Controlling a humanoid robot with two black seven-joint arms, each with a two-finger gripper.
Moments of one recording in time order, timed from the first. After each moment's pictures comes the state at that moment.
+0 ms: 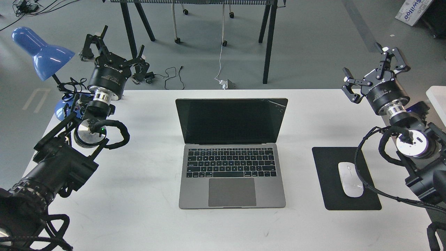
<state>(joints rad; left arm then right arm) -0.71 0.20 -0.98 -0.69 -0.06 -0.49 -0.38 0.60 -0.38 1.06 0.73 -0.19 0.42 0.23</state>
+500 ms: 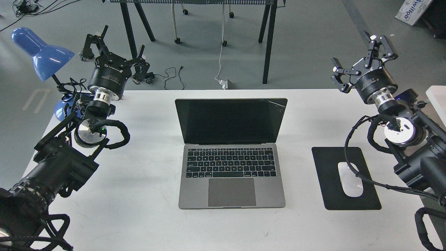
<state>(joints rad) -0.70 0.20 -0.98 -0.69 -0.06 -0.49 -0.38 0.74 -0.30 0.99 0.63 -0.19 0.40 0.24</state>
